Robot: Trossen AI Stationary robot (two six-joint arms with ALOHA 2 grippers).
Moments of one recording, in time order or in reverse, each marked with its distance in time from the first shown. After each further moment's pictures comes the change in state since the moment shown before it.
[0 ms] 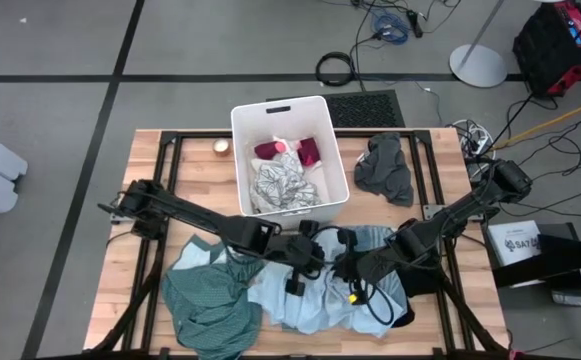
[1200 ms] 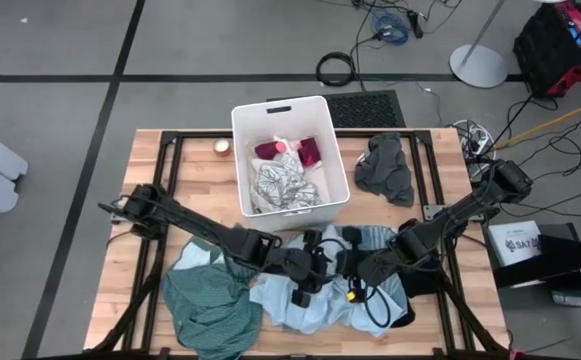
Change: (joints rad) left arm -0.026 0.075 0.000 0.160 -0.126 0.033; right arm 0.015 0.002 0.021 -0.047 0.108 0.067
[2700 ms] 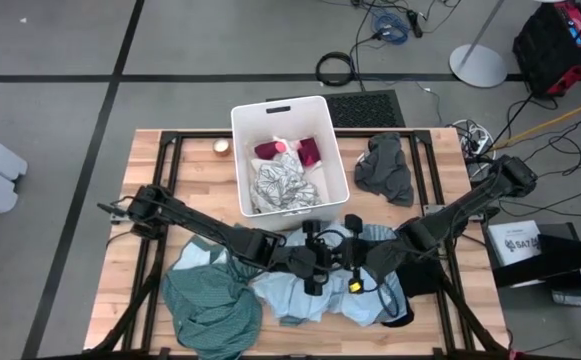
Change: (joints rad) left arm 0.002 -0.009 0.004 0.026 -0.186 -0.076; right arm 0.019 -0.092 0.008 0.032 0.074 -0.059
